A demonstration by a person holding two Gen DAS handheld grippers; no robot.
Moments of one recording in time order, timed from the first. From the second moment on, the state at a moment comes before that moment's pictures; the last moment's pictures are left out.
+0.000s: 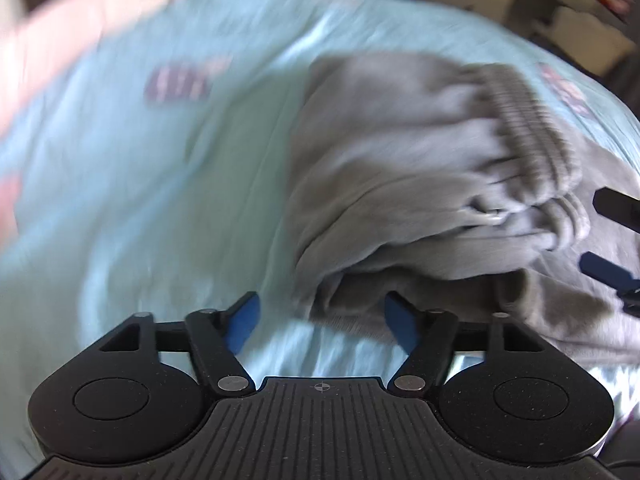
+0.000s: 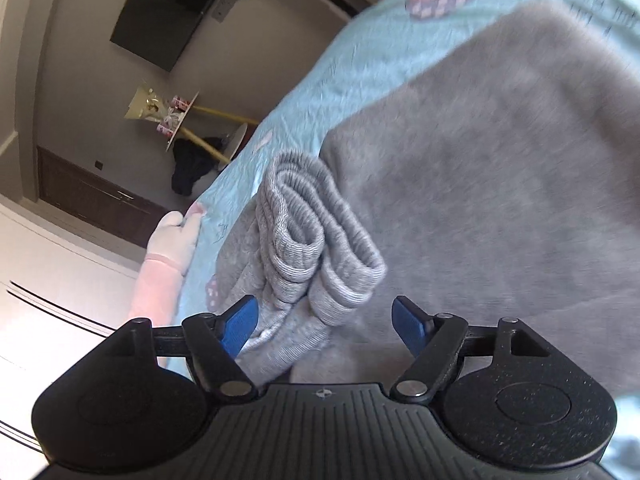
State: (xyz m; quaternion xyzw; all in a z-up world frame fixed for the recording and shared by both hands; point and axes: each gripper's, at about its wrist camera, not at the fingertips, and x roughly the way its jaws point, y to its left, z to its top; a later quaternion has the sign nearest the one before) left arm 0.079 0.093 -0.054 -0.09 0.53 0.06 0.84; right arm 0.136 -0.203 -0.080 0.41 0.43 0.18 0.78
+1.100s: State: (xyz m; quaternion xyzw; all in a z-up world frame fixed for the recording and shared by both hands) left arm 0.086 0.116 -0.062 -0.16 0.52 0.09 0.83; right arm 0.113 -0.180 0.024 0.31 0.30 0.16 0.89
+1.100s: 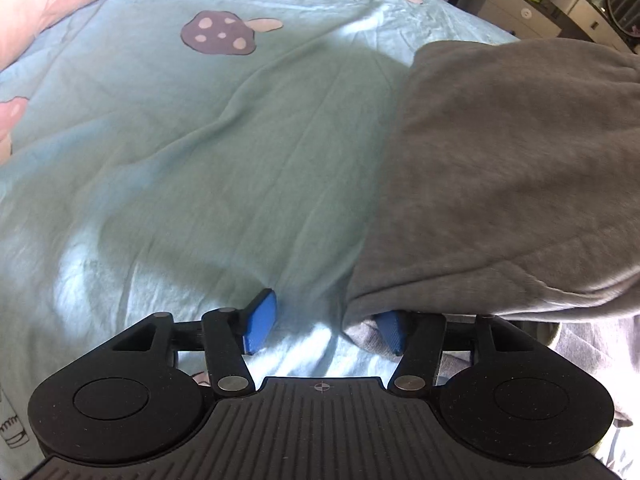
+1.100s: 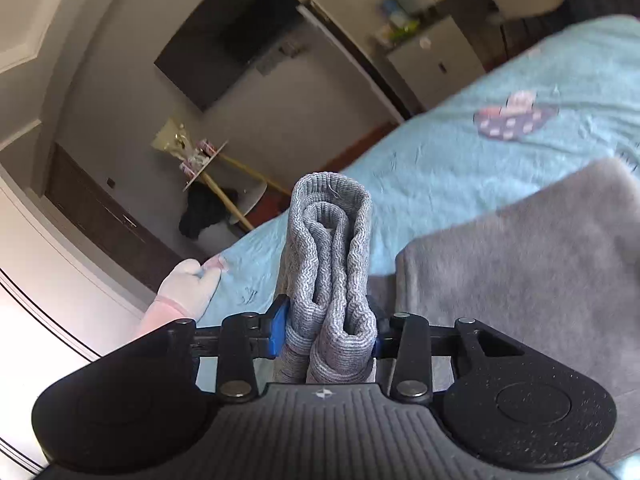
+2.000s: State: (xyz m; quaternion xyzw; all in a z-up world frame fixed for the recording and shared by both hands) left arm 0.090 0.066 -0.049 -0.07 0.53 0.07 0.84; right arm 0.081 -0.265 -0.037 0.31 0.35 0.05 0.88
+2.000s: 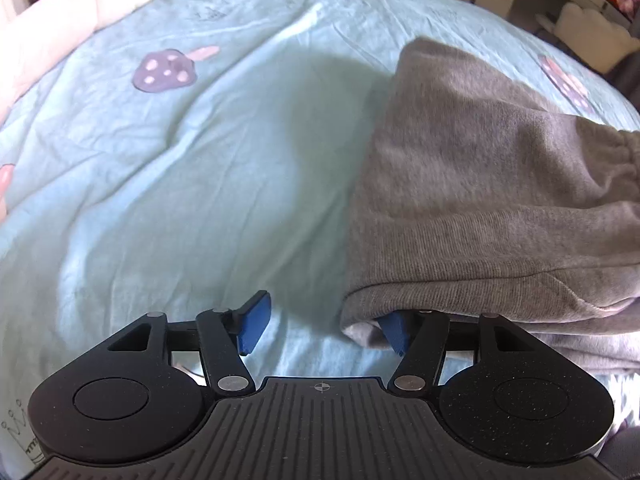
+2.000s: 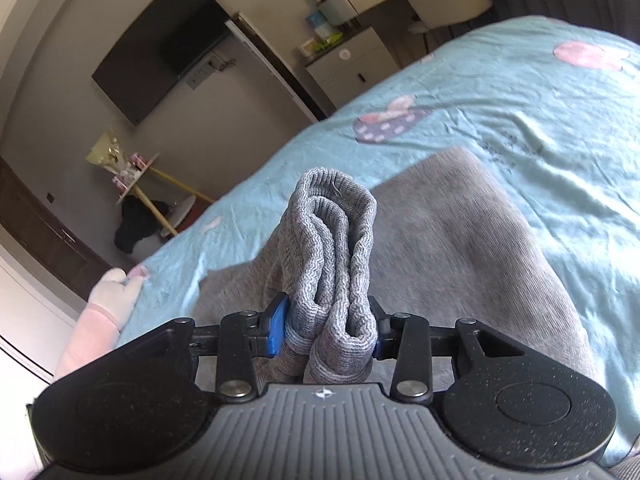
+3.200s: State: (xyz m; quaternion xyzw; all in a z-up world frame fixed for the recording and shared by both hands) left arm 0.083 0.044 -0.046 -0.03 0.51 0.04 0.86; right arm 0.114 -0.270 -0.006 0.34 0.34 0.15 0.86
